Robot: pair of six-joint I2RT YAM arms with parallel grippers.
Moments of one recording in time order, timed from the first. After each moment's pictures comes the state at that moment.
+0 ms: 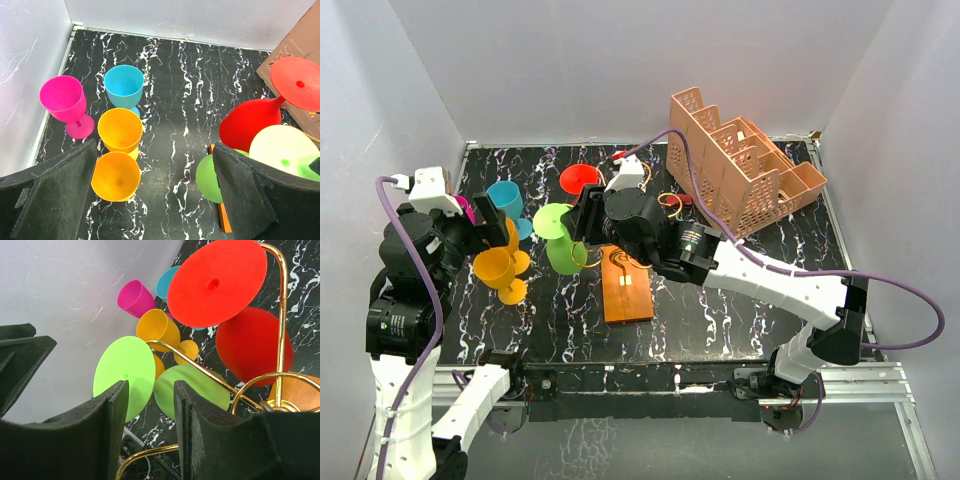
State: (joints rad) left arm -0.13 0.74 1.35 -0.88 -0.15 -0.14; right arm 1.16 1.55 1.62 -0.33 0.41 0.72
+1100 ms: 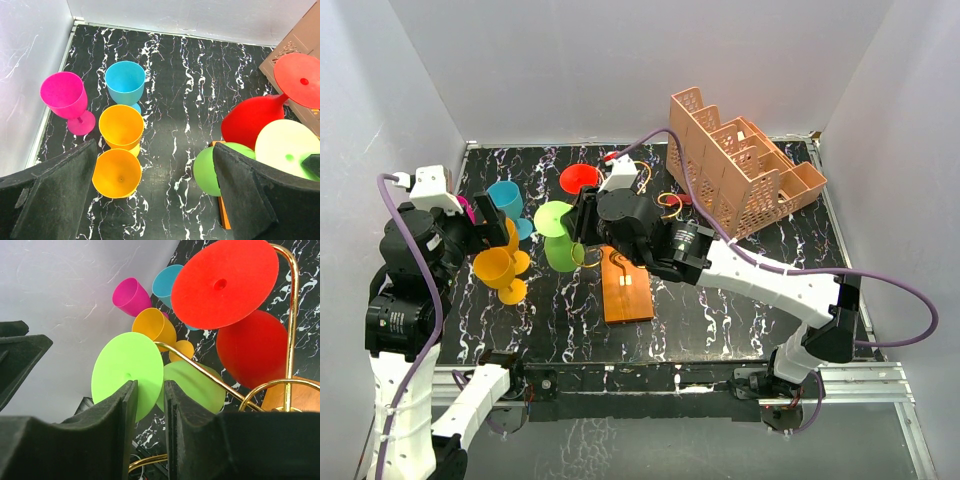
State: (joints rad) left arm -0.13 0.75 1.36 -0.90 -0.15 -0.14; right arm 1.16 1.59 1.66 -0.34 0.43 0.68
